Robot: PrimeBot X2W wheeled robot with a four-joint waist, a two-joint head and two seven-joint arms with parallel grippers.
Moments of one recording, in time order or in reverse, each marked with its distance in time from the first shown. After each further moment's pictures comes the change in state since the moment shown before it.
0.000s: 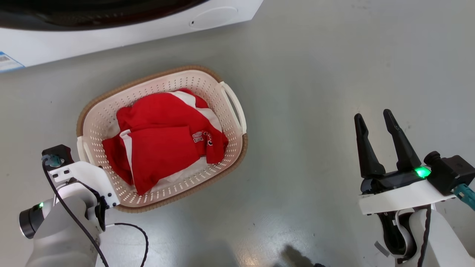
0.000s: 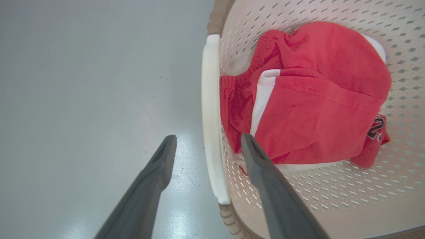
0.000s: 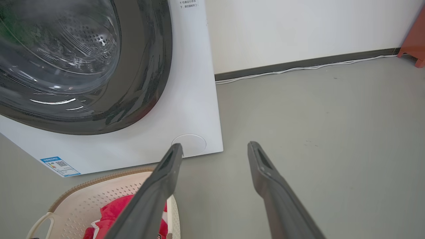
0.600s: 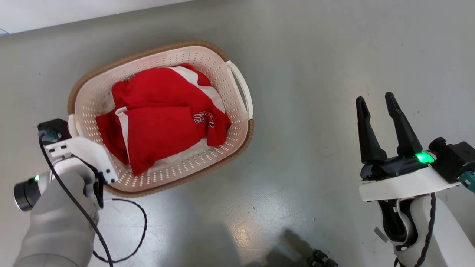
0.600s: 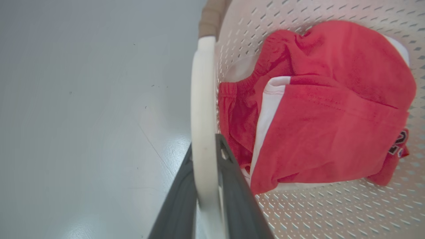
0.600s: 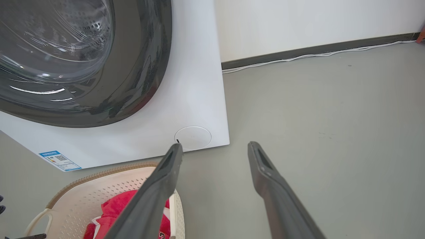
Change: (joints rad) left arm -0.107 -0.005 -0.036 0.030 0.012 0.016 -0.032; right arm -0.055 -0.002 0.010 -0.017 0.040 0.000 0.000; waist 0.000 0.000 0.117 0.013
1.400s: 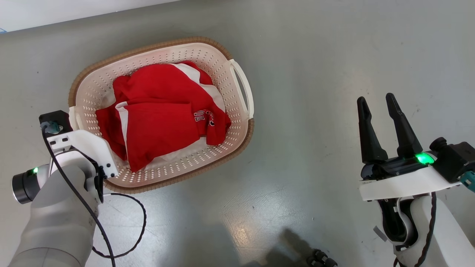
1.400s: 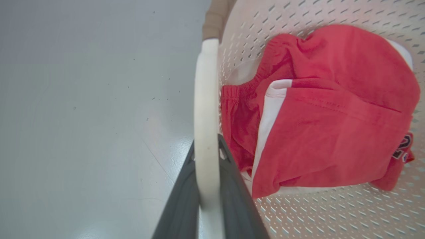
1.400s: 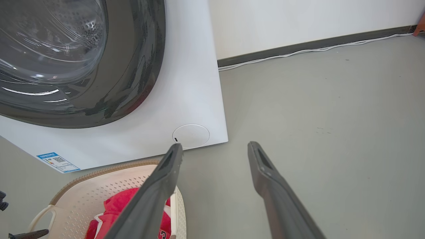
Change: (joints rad) left arm -0.033 0.006 -0.038 0.017 0.008 0.010 -0.005; right arm 0.000 0.002 -0.001 0.008 0.019 0.000 0.000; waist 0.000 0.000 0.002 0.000
